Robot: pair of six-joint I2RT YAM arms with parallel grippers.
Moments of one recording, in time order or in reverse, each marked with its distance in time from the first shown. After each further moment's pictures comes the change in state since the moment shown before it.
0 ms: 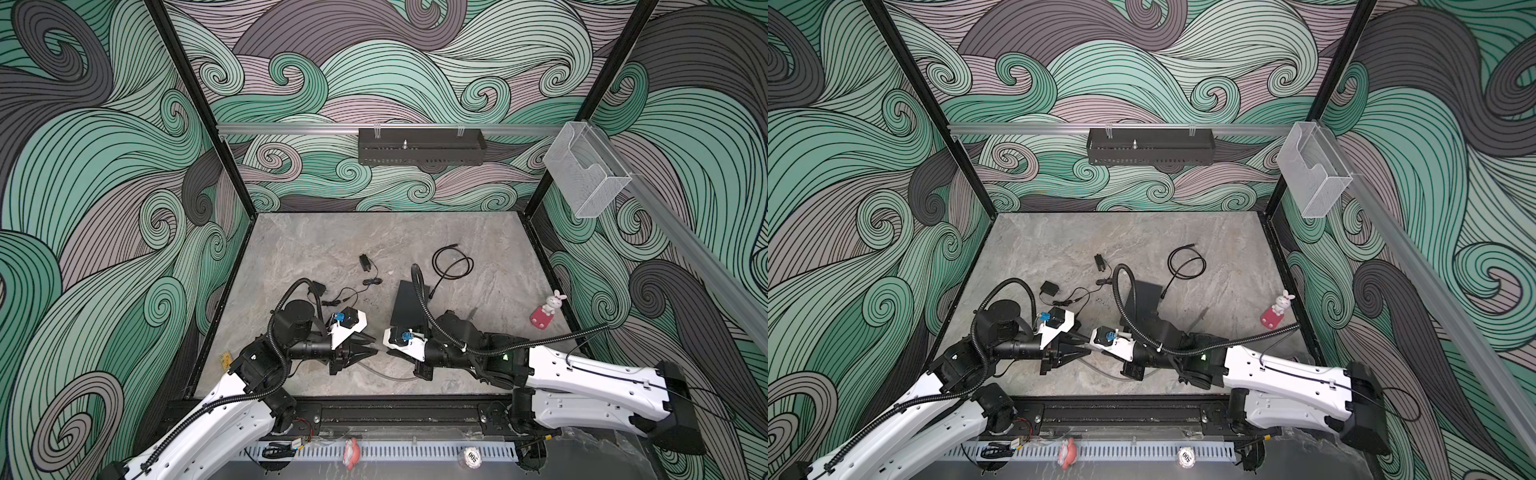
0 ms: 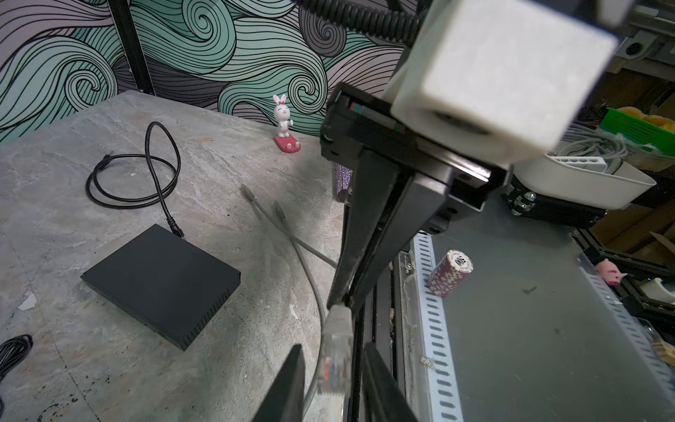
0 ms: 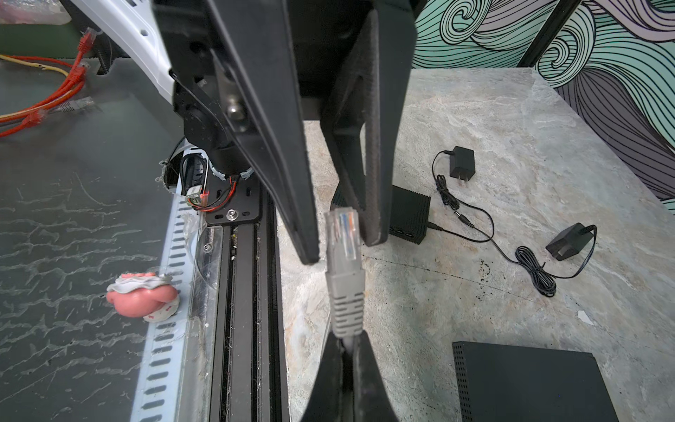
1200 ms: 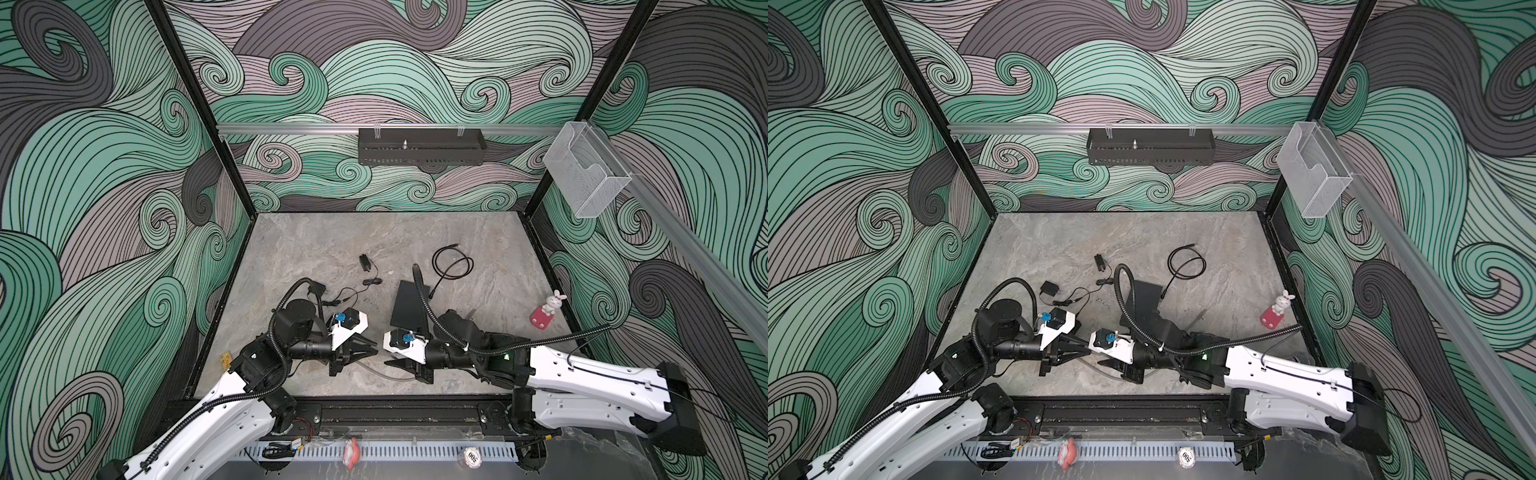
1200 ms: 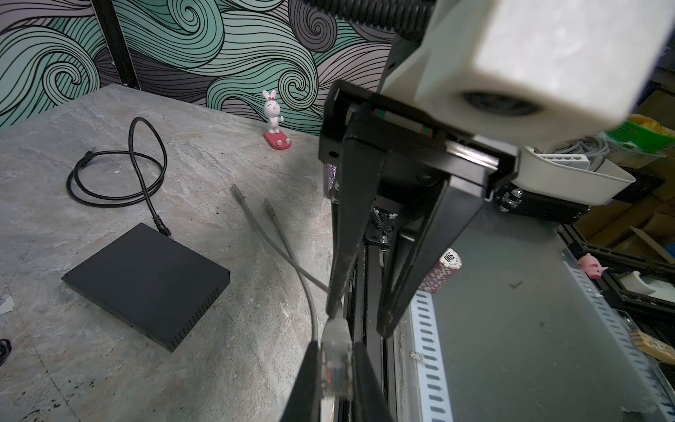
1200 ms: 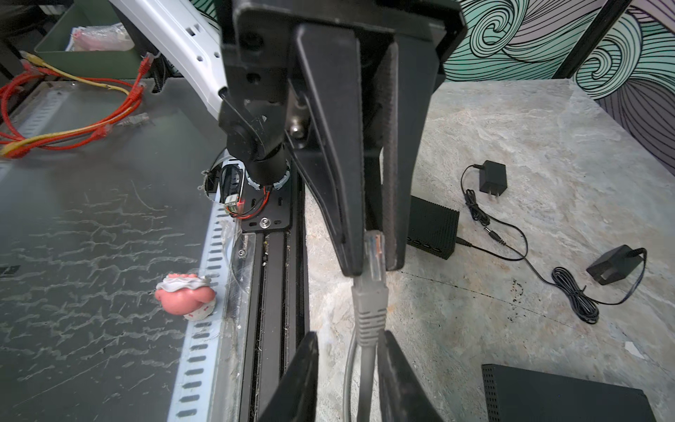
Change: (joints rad) left arm -0.006 0.013 0.015 -0.023 0.029 0.003; right arm -0.022 -0.011 0.000 0.015 -0.137 0.026
